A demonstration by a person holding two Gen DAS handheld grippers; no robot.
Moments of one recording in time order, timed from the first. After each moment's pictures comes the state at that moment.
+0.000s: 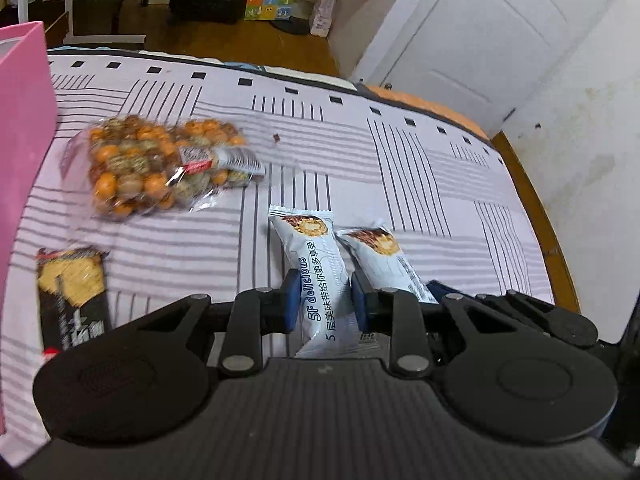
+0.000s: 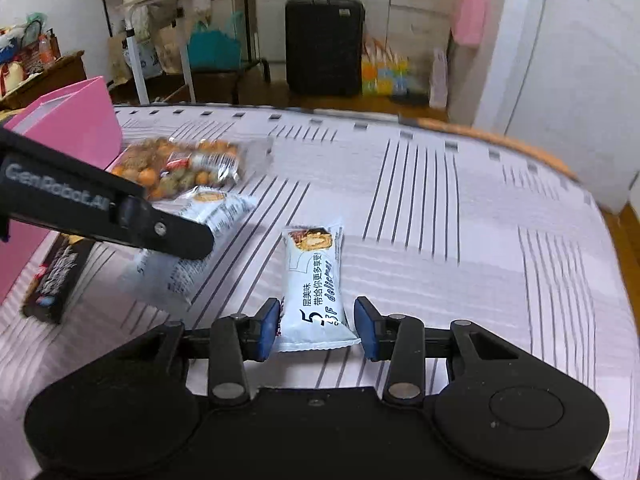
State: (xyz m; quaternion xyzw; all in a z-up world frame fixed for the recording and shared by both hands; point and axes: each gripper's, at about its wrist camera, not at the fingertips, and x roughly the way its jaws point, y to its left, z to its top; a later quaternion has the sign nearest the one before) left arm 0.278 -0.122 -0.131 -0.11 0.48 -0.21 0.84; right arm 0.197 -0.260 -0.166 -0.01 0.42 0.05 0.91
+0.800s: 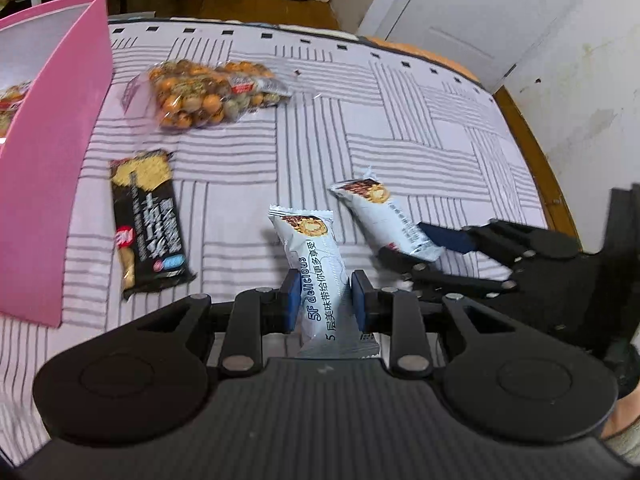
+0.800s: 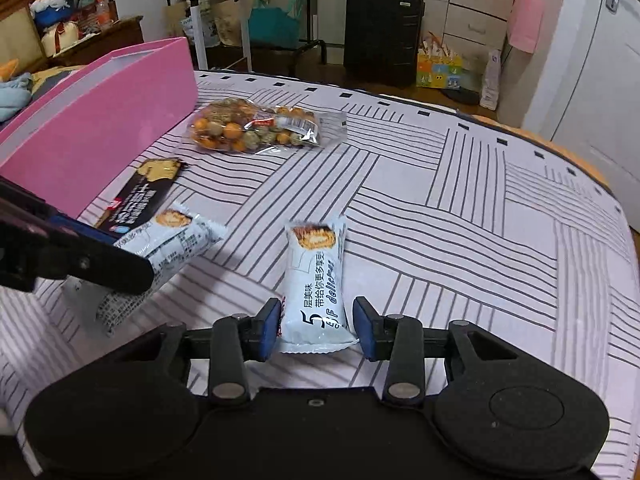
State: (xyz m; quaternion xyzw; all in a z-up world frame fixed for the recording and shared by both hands) left arm 0.199 -0.082 -0.107 -0.07 0.53 -0.21 0.82; right arm 0.158 -0.237 -0.151 -0.06 0.44 0.12 0.89
